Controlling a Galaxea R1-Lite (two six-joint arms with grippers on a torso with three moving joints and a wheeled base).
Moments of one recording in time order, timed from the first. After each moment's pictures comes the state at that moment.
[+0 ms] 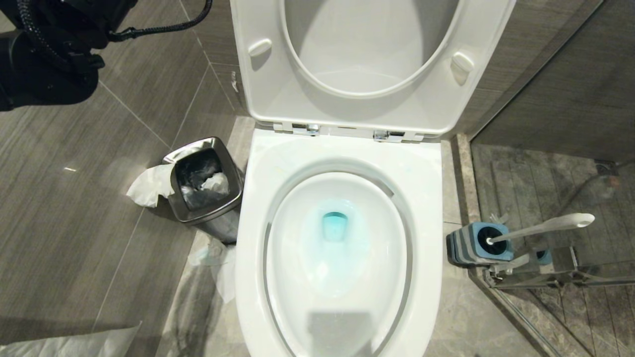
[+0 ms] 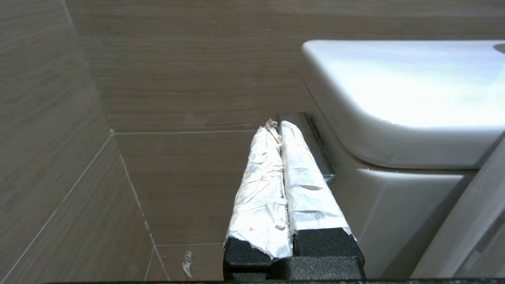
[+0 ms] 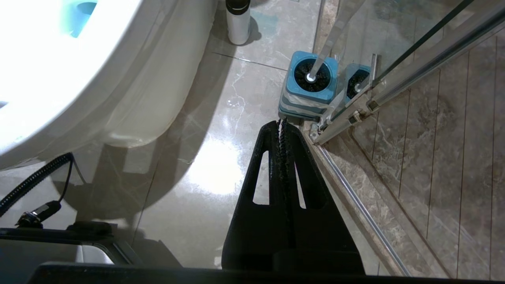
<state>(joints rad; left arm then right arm) -0.31 1.89 -1.95 -0.69 -0.02 0.16 0.00 0.00 0.00 0.01 0.01 -0.04</state>
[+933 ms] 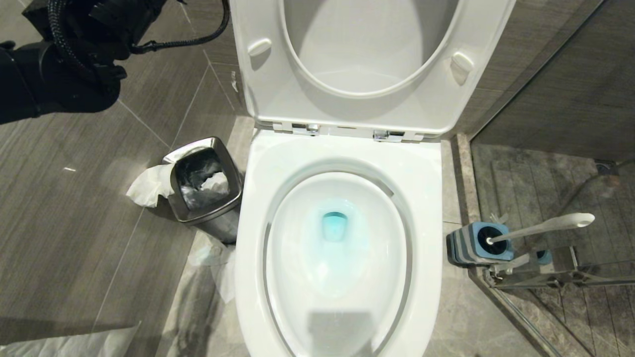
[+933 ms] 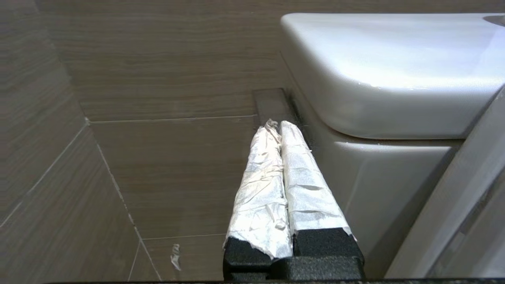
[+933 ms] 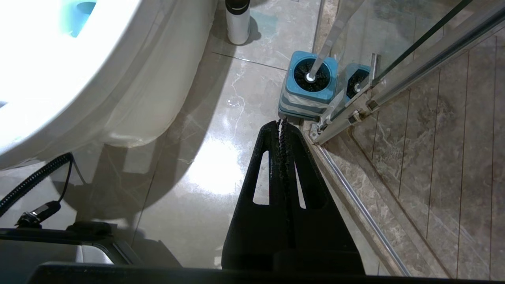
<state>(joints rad) -0.34 1.92 -1.95 -0.70 -0.02 0.17 0.00 0.00 0.00 0.01 0.01 -0.04</state>
